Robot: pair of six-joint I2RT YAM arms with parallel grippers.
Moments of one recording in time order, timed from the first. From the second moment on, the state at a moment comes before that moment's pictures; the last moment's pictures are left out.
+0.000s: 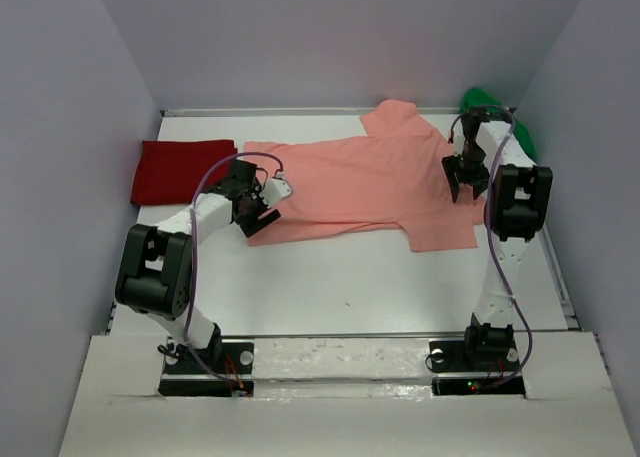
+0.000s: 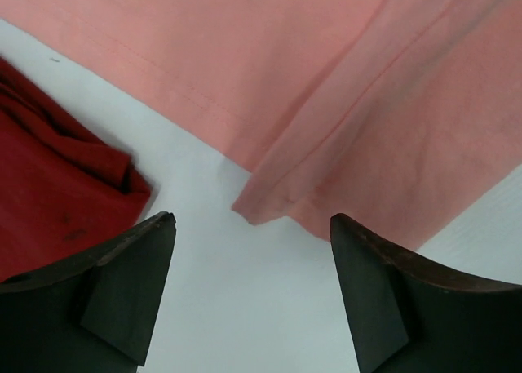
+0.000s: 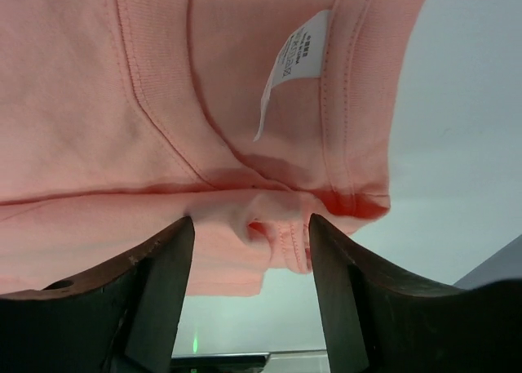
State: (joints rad) left arm -0.27 1.60 0.94 -0.38 0.00 0.78; right arm -0.08 2.30 1.99 -1.22 0.09 -0.19
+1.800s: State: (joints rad) left arm -0.03 1.17 0.82 -0.38 0.01 0.50; right arm 0.16 1.83 1.18 -0.88 -0.02 -0.72
